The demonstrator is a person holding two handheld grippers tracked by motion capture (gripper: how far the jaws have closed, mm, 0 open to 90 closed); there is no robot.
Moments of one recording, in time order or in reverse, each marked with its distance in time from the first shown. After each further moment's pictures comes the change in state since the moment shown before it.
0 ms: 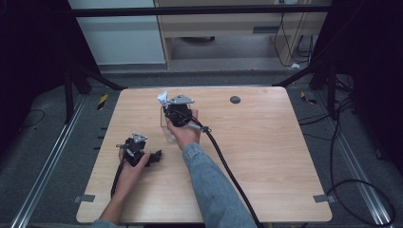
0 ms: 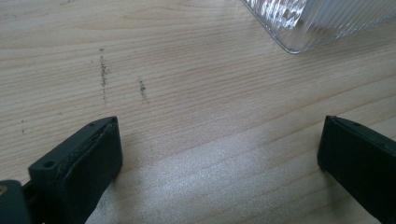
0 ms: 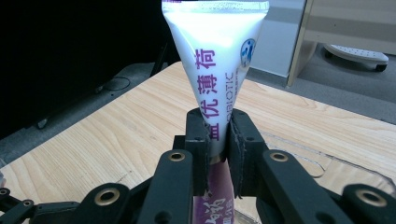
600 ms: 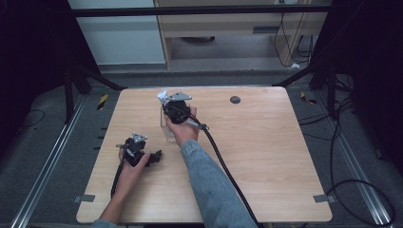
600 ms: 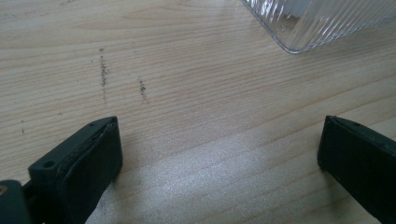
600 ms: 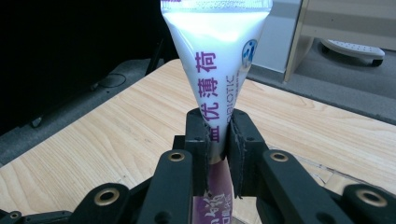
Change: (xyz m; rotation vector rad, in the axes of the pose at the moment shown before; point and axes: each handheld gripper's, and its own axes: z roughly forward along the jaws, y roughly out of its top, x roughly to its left) left arm 0.000 0.000 0.000 0.001 0.000 0.001; right arm -0.002 0.007 0.009 0.022 -0.016 0.004
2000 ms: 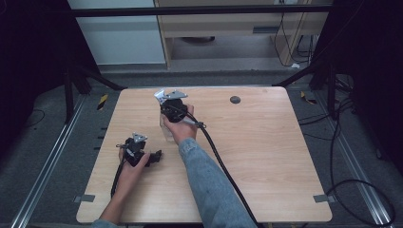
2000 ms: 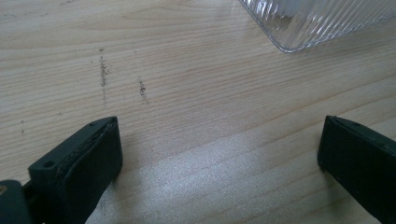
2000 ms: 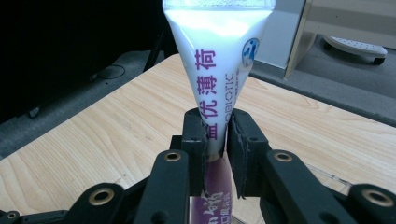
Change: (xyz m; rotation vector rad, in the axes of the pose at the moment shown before) left arm 0.000 0.000 0.000 -0.002 0.000 -0.001; right arm 0.006 0.006 0.007 0.035 0.000 -0.027
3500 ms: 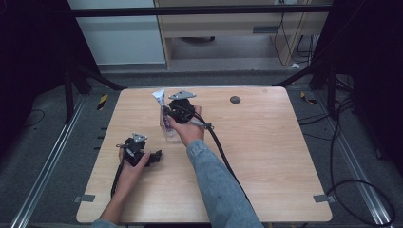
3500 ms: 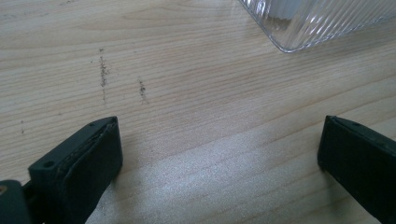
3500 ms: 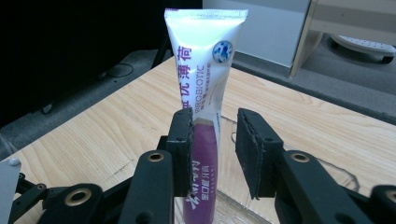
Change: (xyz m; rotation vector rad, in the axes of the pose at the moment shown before) left arm 0.000 0.000 0.000 -0.001 0.000 0.000; right arm -0.011 0.001 -0.030 0.007 0.035 0.006
